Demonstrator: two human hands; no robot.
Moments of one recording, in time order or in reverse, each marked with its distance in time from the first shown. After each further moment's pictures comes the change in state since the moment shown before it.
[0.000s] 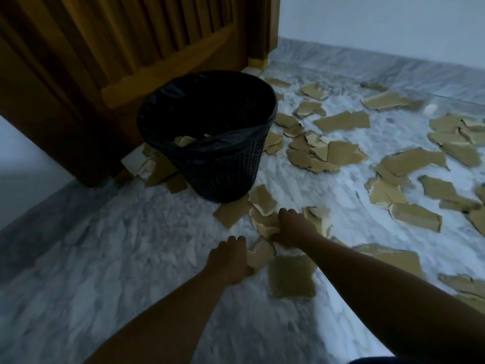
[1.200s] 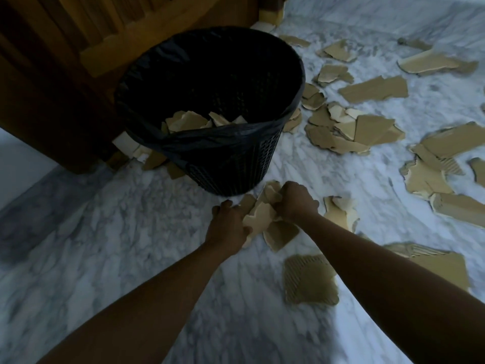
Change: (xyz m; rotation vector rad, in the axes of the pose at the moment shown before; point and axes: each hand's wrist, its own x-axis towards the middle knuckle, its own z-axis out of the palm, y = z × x) left_hand 0.073 -0.041 -0.003 -0.210 0.257 -0.006; right_hand 0.069 -0.030 0.008 0.329 0.071 0.155
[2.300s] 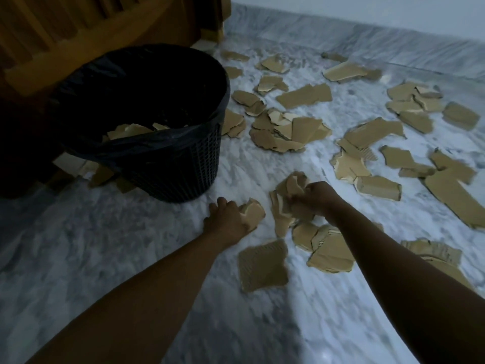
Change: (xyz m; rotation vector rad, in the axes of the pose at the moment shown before) left_hand 0.005 0.104 0.011 0.145 -0.227 -0.026; right_hand -0.041 0.127 -0.099 0.280 0.077 0.179
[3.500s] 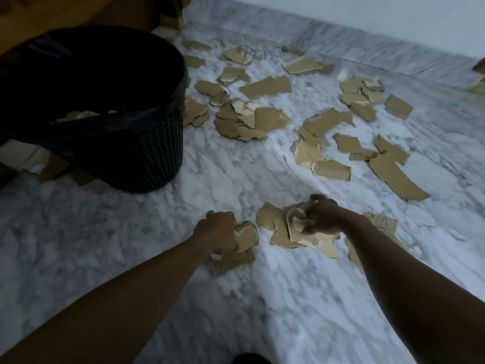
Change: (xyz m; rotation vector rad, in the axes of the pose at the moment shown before) left_hand -0.048 0.033 0.027 0.080 -0.141 0.281; right_hand -0.043 0.115 -0.048 -0.806 -0.283 0.009
